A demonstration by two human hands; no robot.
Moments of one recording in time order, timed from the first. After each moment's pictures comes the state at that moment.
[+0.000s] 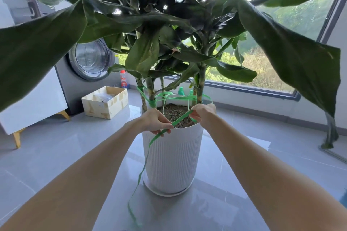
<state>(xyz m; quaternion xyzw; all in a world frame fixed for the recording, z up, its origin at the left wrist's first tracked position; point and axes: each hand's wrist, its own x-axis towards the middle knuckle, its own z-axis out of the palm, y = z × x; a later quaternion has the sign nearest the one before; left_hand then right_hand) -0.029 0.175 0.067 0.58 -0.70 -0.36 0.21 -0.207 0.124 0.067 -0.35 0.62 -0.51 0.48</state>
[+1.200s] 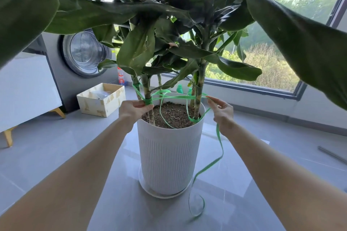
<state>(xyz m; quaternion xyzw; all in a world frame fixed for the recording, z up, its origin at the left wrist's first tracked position) -0.009 0.155 0.061 0.64 -0.45 -0.33 0.54 -0.261 0.118 0.045 -0.43 0.52 -0.62 0.39</state>
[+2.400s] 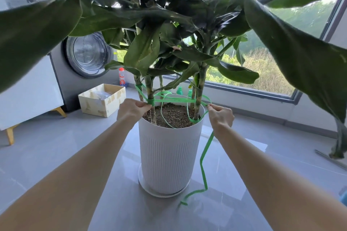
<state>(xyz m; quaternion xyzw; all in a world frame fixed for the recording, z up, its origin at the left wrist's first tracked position) 0.000 0.162 0.065 0.69 -0.50 -0.24 0.46 -0.247 0.147 0.057 -0.42 0.67 -0.56 0.26</state>
